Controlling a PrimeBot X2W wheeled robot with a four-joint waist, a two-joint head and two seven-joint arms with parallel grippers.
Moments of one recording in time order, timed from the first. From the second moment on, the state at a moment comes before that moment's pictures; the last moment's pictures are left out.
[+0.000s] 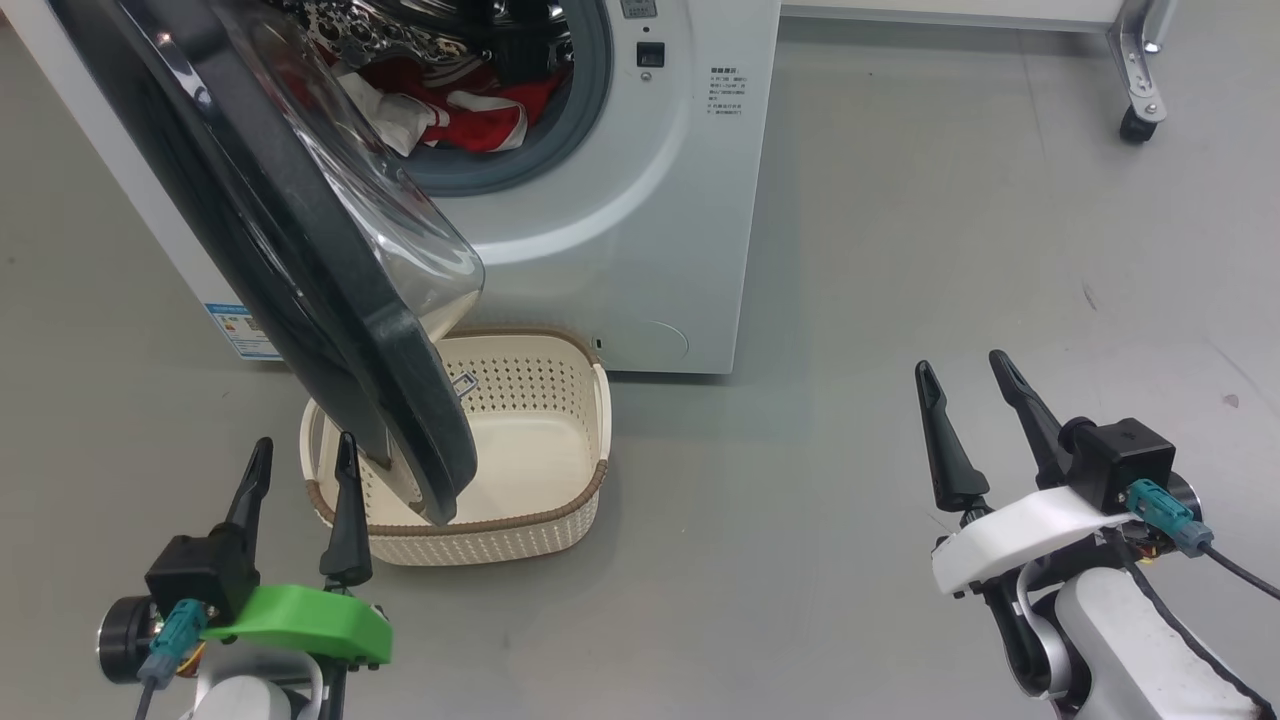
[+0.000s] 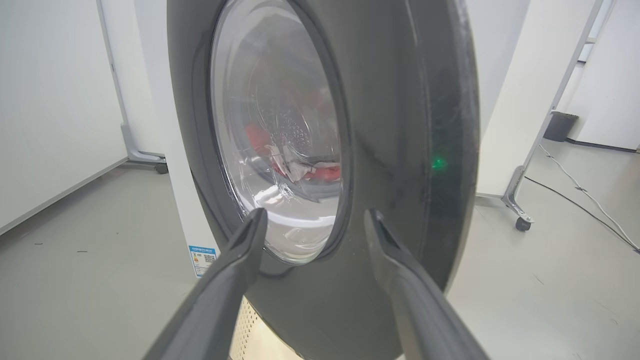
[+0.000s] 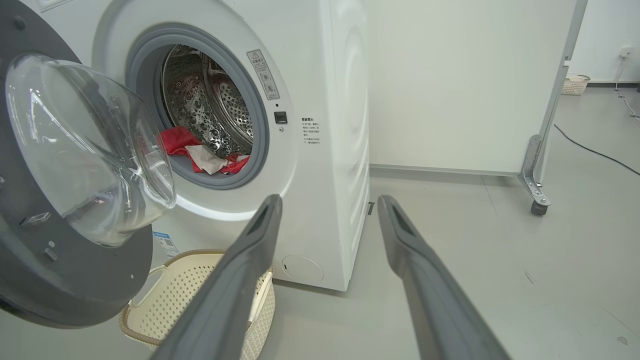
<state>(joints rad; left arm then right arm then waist) -0.11 0.03 -0.10 0.25 -0.32 0.02 -0.25 -0.23 -0.30 0.52 0.21 0.64 -0.09 -0.26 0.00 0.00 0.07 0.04</state>
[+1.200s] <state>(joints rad) -0.11 0.03 -0.10 0.28 -0.35 0.02 -0.25 -0.15 -0.24 0.42 0.18 0.52 -0.04 -0.26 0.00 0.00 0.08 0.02</state>
